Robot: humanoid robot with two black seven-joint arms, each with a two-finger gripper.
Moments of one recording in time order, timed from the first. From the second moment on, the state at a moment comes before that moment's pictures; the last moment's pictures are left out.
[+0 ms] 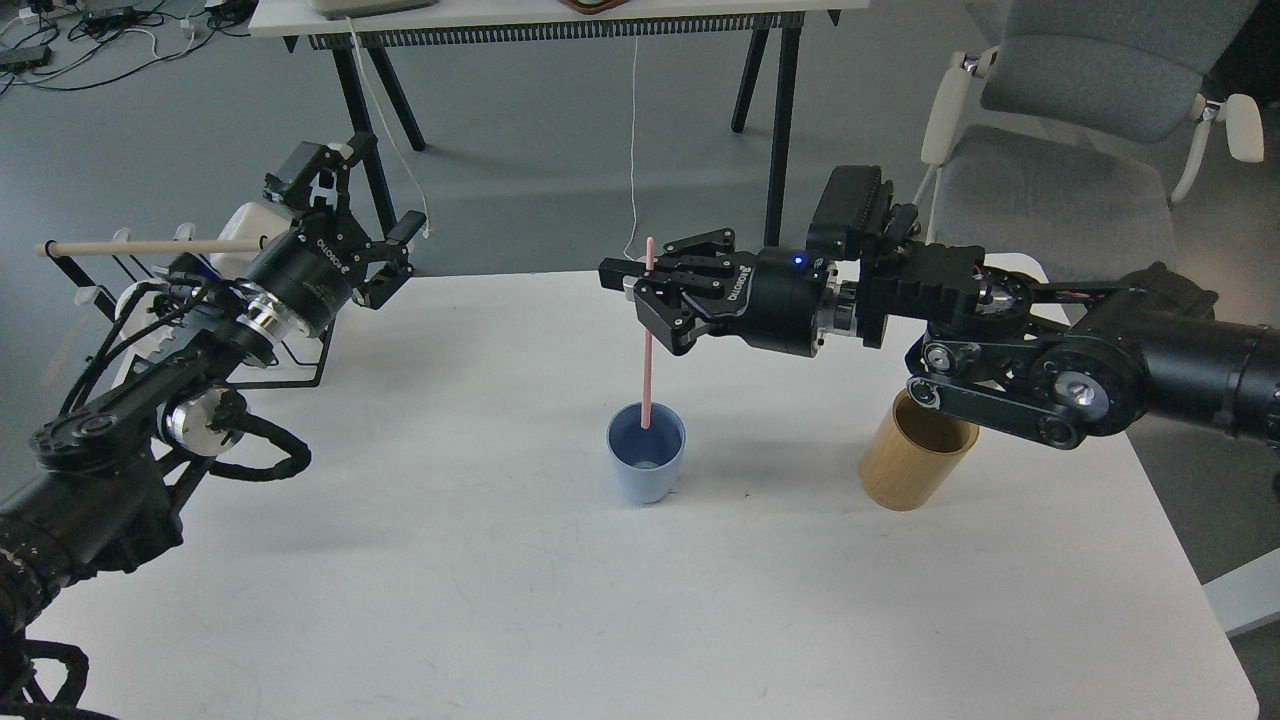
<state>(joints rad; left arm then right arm) -0.70 0.36 -0.68 -0.66 0.41 -0.49 -0.49 1.26 -0.34 -0.20 1.09 -1.46 -0.34 0.49</state>
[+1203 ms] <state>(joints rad) -0.70 0.35 -0.68 -0.64 0.41 -0.49 -0.49 1.26 -0.35 -0.24 1.12 -1.35 -0.34 0.49</state>
